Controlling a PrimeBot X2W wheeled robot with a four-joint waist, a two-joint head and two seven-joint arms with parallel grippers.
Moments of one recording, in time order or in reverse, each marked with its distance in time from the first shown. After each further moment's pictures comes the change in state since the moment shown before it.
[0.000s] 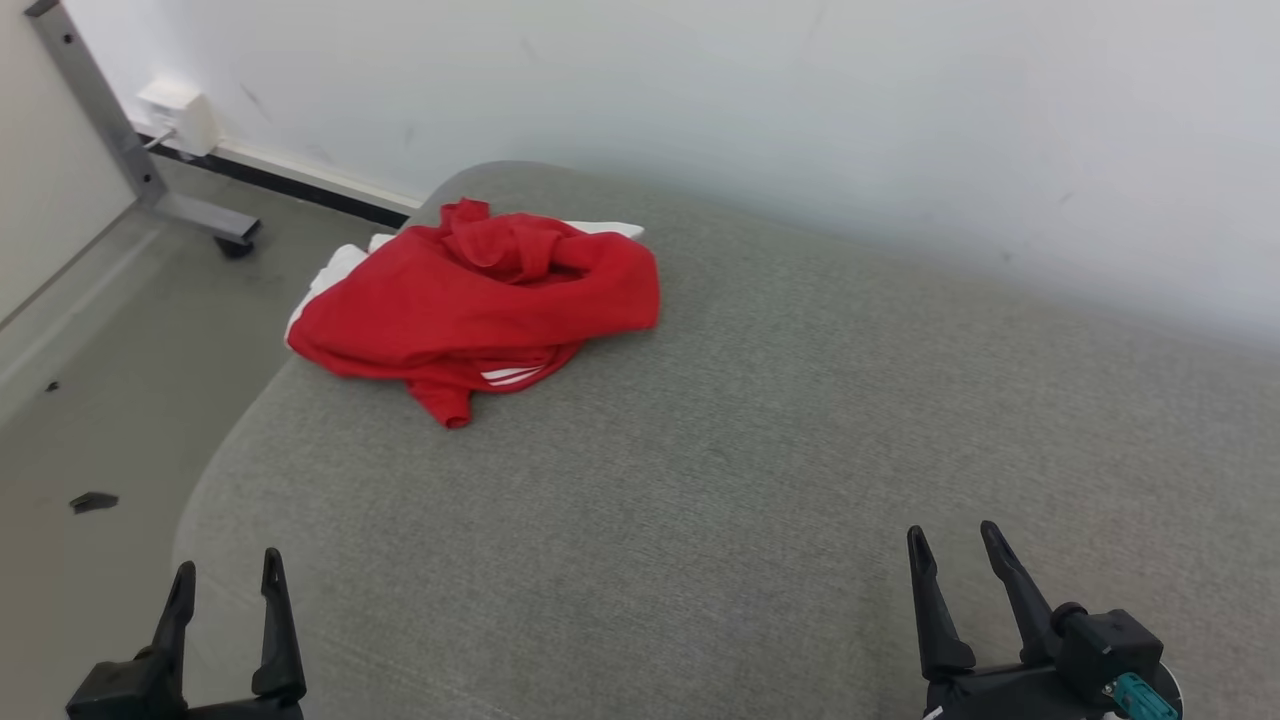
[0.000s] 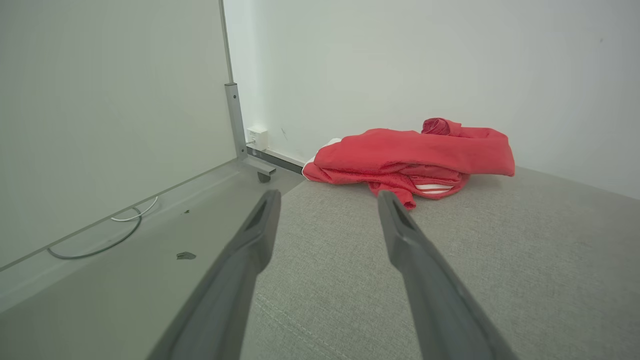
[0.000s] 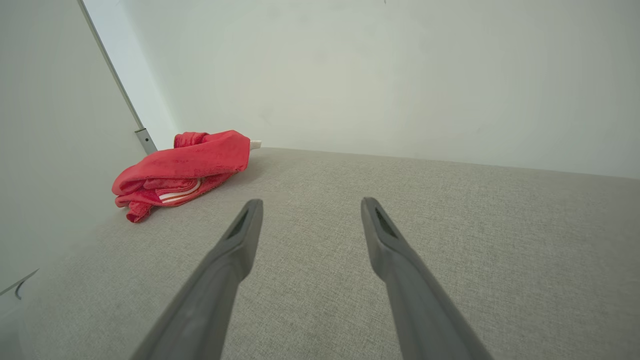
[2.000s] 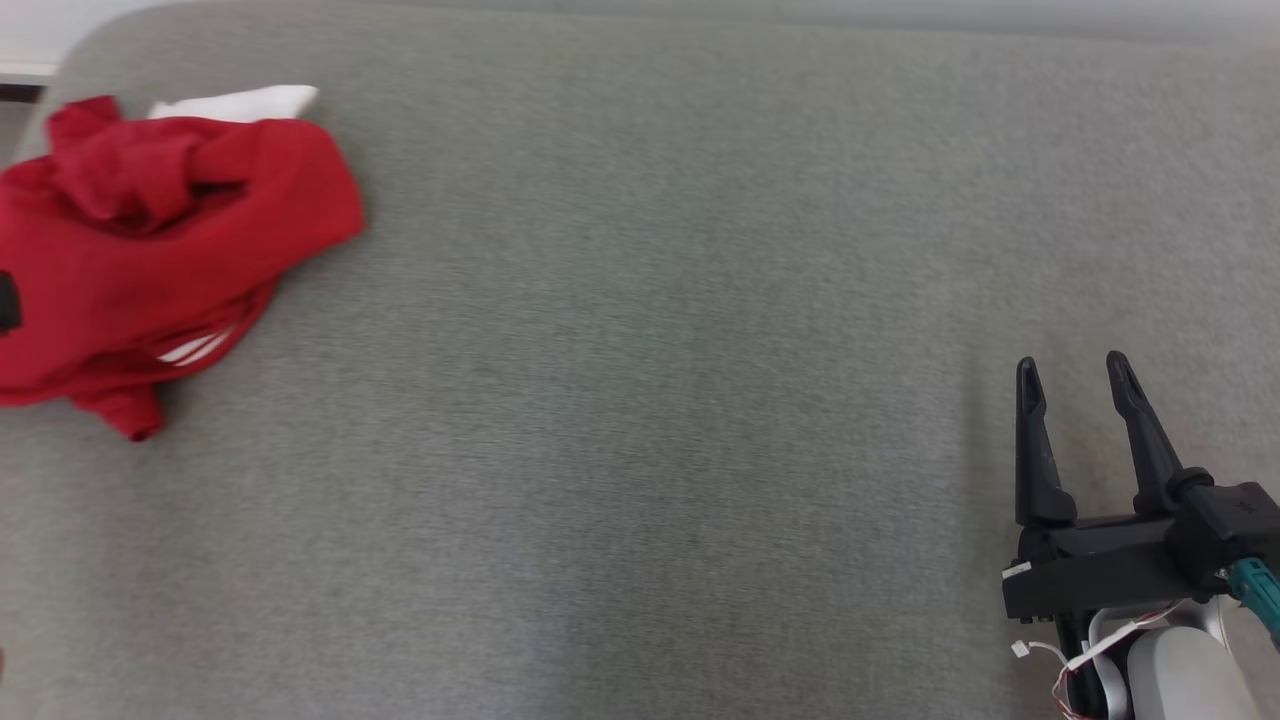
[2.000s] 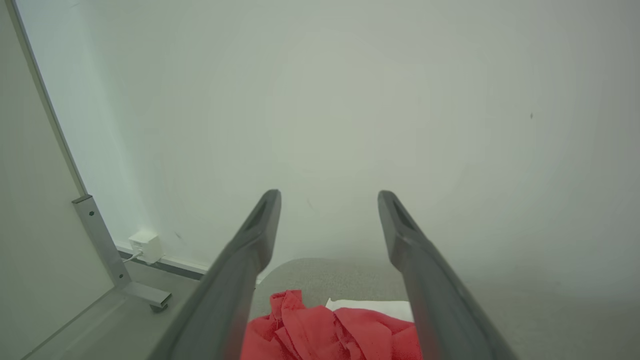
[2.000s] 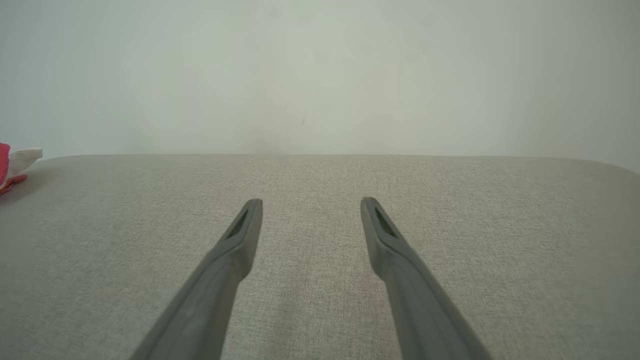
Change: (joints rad) left arm -0.720 0.245 0.082 0.197 -0.155 -0.075 0.107; right arm -0.144 -0.035 -0.139 -0.168 -0.119 0.000 0.047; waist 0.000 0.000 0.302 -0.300
